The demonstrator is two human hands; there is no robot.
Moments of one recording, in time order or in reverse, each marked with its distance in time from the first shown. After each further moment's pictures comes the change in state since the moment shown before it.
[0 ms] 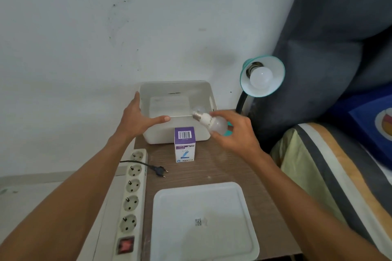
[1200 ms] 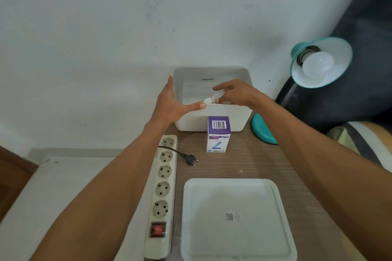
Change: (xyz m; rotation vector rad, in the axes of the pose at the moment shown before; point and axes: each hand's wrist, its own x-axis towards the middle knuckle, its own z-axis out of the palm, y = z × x) left_hand 0.002 -0.006 0.007 -0.067 0.087 0.038; right_hand 0.133 -0.024 0.059 0.034 -0.509 0.311
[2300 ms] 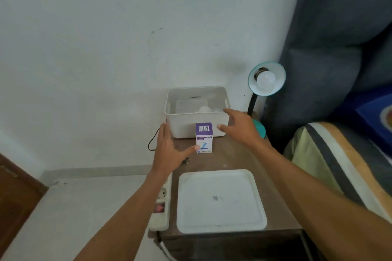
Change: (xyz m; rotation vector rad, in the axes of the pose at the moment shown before) left_hand -0.157 0.035 0.007 0.125 0.041 -0.084; right_hand -0.159 0.027 0.020 -0.075 0.384 -0.080
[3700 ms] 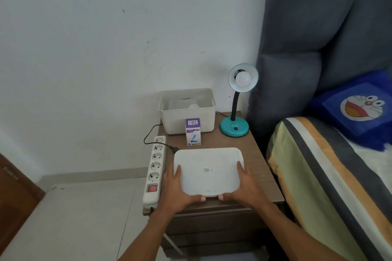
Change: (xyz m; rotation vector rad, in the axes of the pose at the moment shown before) left_hand -0.155 -0.022 0.047 0.208 -0.252 -0.081; right_hand -0.189 0.111 0.051 -0.042 -0.149 0.177
